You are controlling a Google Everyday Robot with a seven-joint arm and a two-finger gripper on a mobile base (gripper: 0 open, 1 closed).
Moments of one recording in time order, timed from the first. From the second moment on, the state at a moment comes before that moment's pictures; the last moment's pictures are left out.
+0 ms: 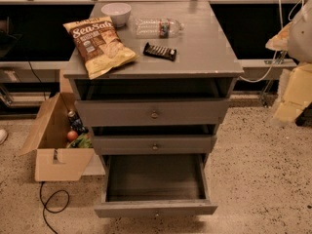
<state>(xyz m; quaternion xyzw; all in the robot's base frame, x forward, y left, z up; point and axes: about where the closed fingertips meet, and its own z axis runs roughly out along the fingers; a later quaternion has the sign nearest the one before) 0.438 -0.216 0.977 -0.60 0.78 -0.04 0.16</state>
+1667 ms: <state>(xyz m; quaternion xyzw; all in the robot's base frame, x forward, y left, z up) 0.419 -0.144 0.712 -0.58 0.77 0.23 0.14</state>
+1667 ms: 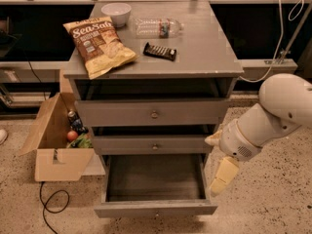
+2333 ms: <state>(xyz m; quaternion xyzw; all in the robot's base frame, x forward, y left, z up) 0.422 -0.144 0.677 -0.58 0.77 0.23 0.13</state>
